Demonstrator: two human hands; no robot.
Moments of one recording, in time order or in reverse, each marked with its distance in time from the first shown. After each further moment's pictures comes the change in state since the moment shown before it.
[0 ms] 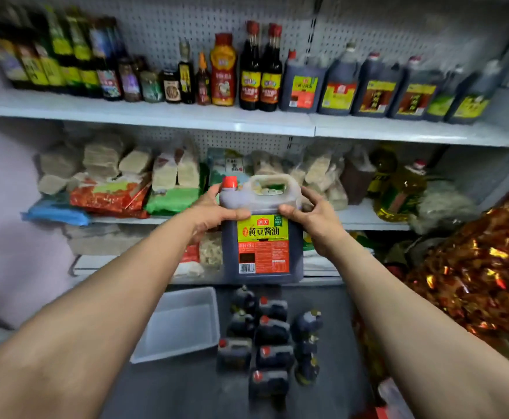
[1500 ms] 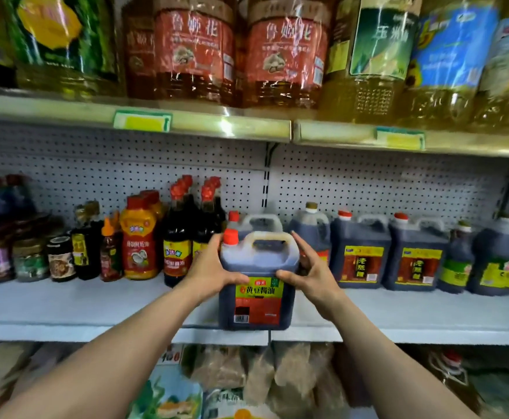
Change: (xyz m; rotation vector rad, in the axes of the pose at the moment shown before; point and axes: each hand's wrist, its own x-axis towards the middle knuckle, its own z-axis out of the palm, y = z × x) left_hand 0.488 0.226 0.106 0.293 0.237 0.509; right_hand 0.494 -0.111 -0.217 -0.119 -0.140 -0.384
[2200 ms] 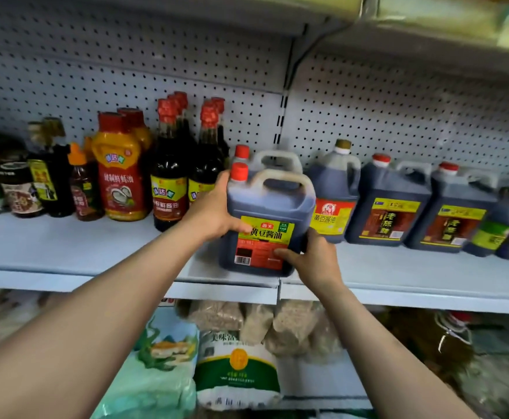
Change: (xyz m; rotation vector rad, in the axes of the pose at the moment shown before) left_hand 0.063 -0.051 0.007 0.309 -0.057 -0.127; right_hand 0.025 0.090 0.026 -0.754 0.256 0.194
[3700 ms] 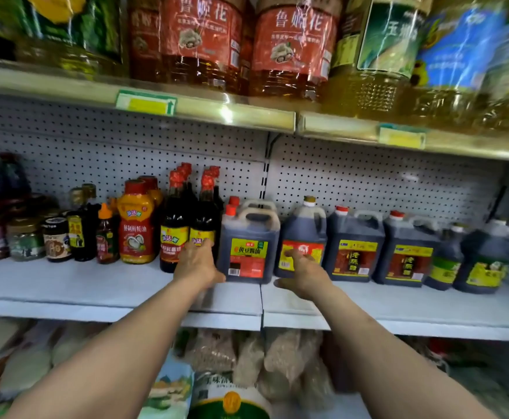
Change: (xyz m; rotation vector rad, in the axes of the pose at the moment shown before) left_hand -0.077 0.041 -0.021 0.396 0.034 -0.219; right_hand -0.010 -0.042 -0.080 -0.366 -0.257 0.009
